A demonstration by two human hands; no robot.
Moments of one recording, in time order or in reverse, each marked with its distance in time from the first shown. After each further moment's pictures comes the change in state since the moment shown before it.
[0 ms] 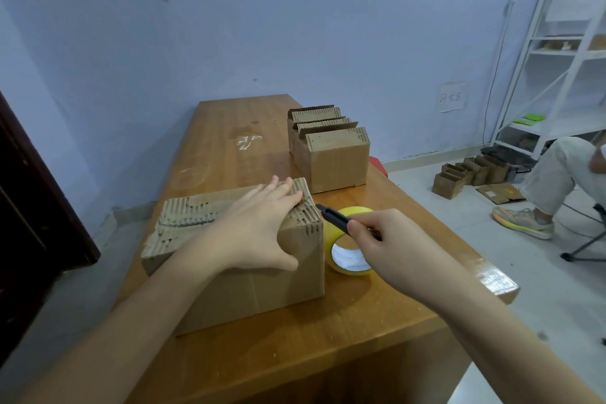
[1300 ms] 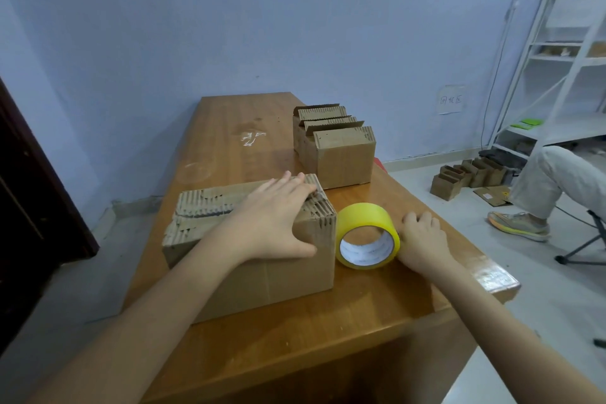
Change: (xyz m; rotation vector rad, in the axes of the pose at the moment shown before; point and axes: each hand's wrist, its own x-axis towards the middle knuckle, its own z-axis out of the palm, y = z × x) left_hand 0.001 -0.005 0.008 -0.002 0.103 0.030; right_hand 0.065 0.126 0.046 -0.484 0.196 0.302
